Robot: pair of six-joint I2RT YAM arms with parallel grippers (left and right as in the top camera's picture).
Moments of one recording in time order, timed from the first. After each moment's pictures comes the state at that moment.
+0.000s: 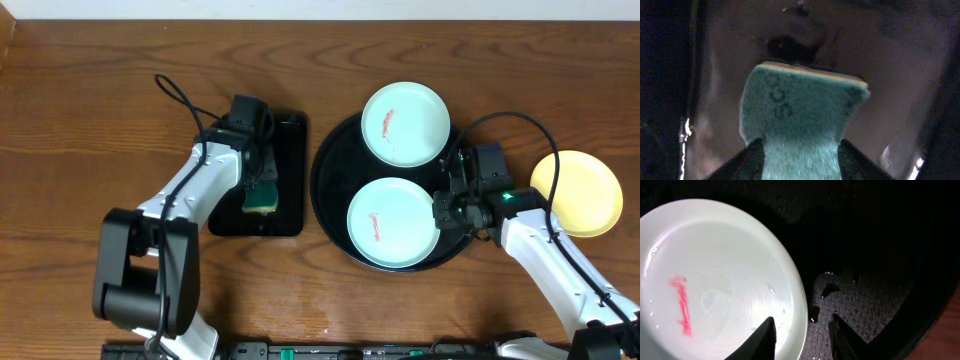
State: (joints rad) left arm -0.21 1.79 1.10 -0.64 -0.04 -0.41; right arm 0.21 1.39 0.77 -0.61 -0.10 0.15
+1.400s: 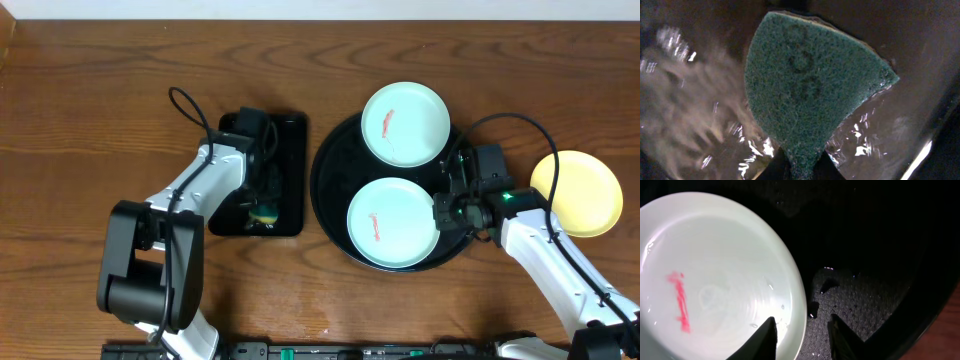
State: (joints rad) left arm -0.22 1.81 1.10 -0.80 0.07 -0.41; right arm 0.21 1.39 0.77 -0.62 -0.10 0.15
